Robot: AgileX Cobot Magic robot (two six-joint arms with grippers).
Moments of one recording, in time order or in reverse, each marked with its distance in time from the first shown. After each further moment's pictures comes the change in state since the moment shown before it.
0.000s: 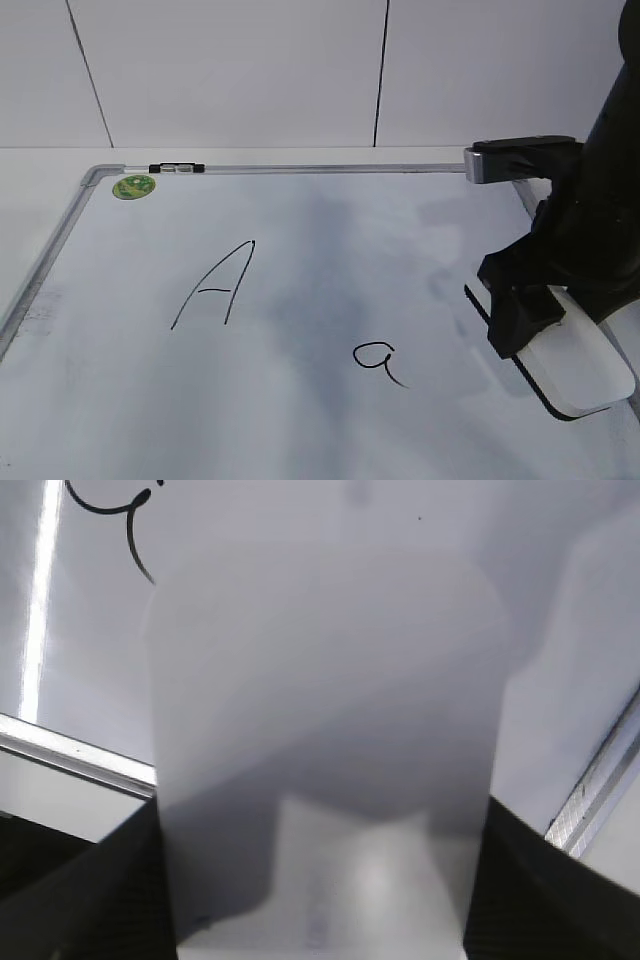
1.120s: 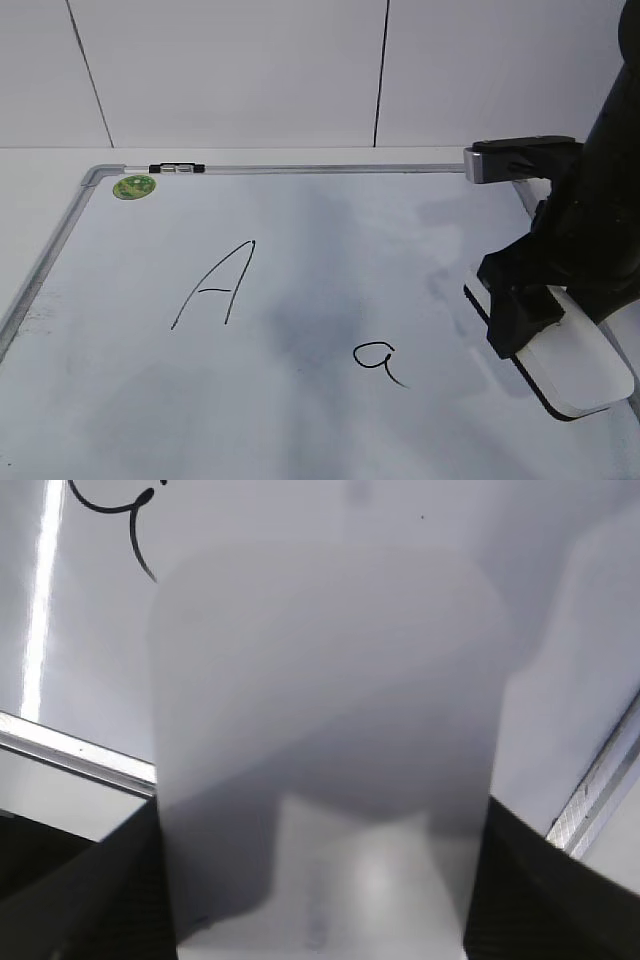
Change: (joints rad) left arm 0.000 -0.649 0.237 0.069 0.066 0.000; right arm 0.000 0.000 0.000 0.002 0.000 0.000
